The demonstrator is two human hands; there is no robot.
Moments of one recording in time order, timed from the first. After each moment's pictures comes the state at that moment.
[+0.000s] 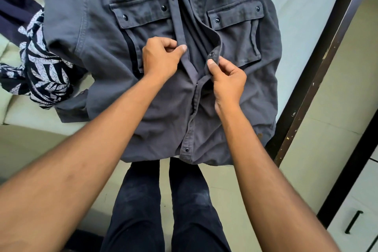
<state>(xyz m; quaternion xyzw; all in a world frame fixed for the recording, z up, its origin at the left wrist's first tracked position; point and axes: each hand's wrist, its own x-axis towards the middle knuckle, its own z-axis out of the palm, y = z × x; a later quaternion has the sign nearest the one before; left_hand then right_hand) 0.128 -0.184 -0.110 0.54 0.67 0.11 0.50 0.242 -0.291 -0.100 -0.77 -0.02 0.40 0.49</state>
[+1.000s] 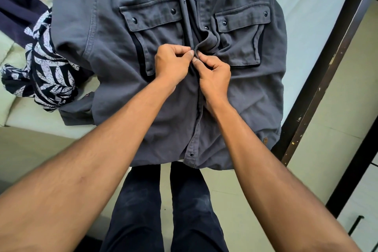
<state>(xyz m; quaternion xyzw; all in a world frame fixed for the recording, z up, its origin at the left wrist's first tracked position) 0.136 -0.191 -0.118 0.45 0.66 0.13 0.58 0.223 -0.265 -0.125 -0.79 -0.18 0.39 0.43</state>
